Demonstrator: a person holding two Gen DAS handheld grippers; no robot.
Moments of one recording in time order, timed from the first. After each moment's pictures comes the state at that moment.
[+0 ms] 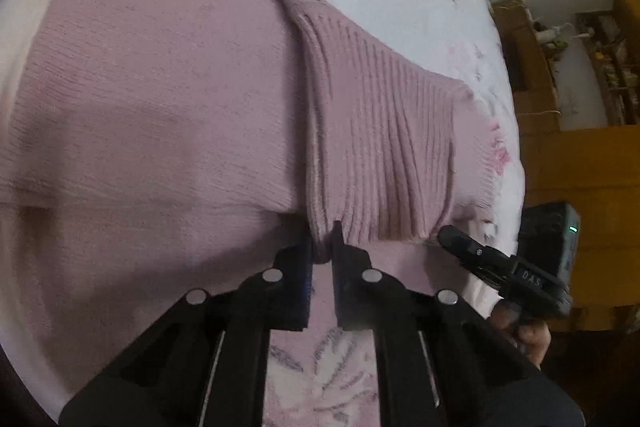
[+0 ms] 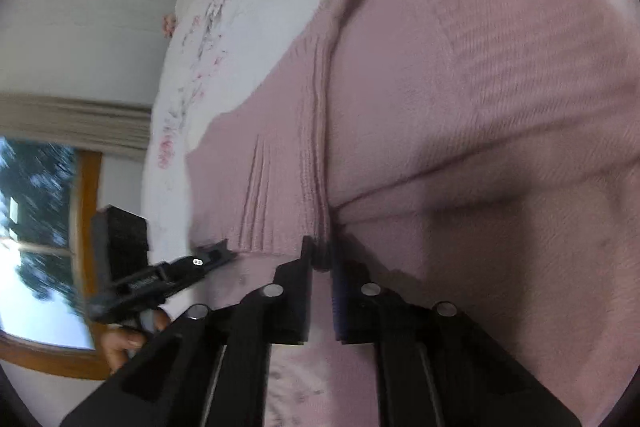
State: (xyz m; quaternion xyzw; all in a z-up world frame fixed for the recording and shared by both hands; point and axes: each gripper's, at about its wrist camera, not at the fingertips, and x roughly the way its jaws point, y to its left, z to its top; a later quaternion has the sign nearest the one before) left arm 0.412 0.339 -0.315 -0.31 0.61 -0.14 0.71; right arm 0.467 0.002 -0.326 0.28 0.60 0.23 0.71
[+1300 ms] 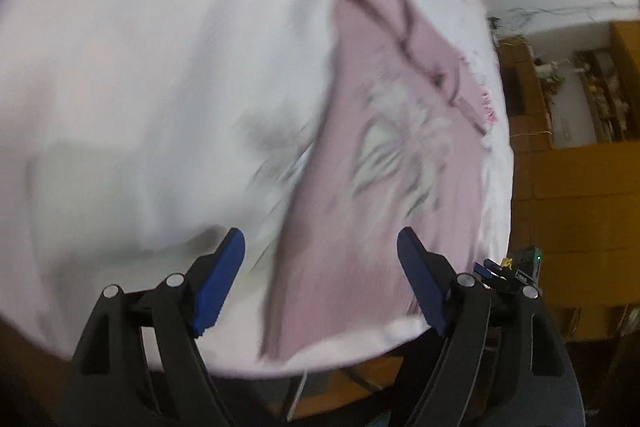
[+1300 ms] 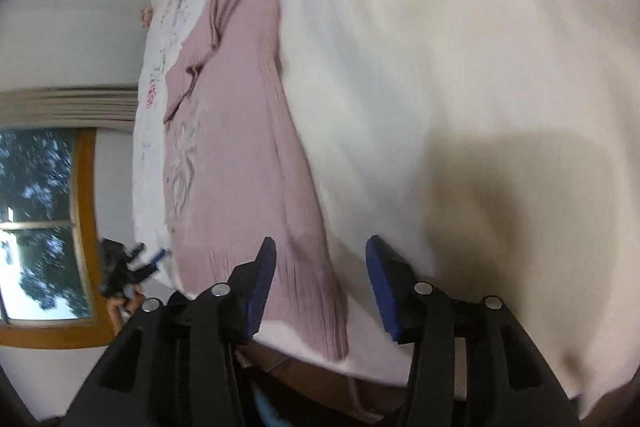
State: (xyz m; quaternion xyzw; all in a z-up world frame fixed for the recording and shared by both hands) left arm 0.079 0.481 -0.281 -0.39 0.60 -0.09 0.69; right arm 0.191 -0.193 -0.320 0.32 0.66 0.21 0.65
